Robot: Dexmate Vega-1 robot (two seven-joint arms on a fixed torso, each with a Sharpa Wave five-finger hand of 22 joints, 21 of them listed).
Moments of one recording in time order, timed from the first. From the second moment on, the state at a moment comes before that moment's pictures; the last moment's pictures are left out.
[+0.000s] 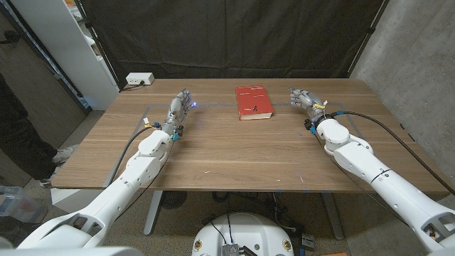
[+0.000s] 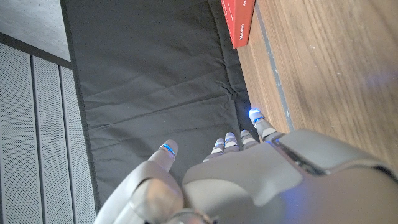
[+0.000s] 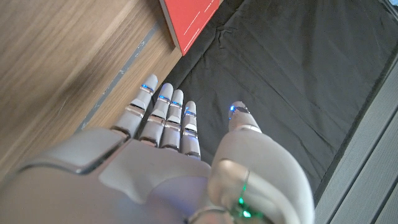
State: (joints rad) left arm 0.84 0.48 0.34 -1.27 -0.63 -0.28 -0.06; left_hand 0.02 0.07 0.57 0.18 0.23 -0.16 0.09 0.17 0.17 -0.17 0.04 0.19 0.18 -0.17 0.04 0.18 0.17 -0.17 0.01 0.65 0.17; right arm -0.87 -0.64 -0.41 -1.64 0.34 -0.10 -0.30; right_hand 0.53 0.07 0.29 -0.15 0.19 0.38 0.09 0.23 0.20 0.41 0.11 0.33 0.26 0.40 0.01 0.38 0.32 0.40 0.06 0.37 0.19
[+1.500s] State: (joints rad) left arm 0.76 0.44 0.34 -1.12 -0.64 -0.29 -0.14; left_hand 0.02 0.07 0.57 0.18 0.23 -0.16 0.09 0.17 0.17 -0.17 0.04 0.20 0.18 -0.17 0.04 0.18 0.17 -0.17 0.01 0.65 0.17; right arm -0.75 -0.61 -0.64 -1.75 -0.17 -0.45 -0.46; right_hand 0.81 0.07 0.28 -0.18 0.25 0.47 0.01 0.24 0.22 0.43 0.03 0.44 0.39 0.46 -0.05 0.62 0.60 0.50 0.04 0.43 0.22
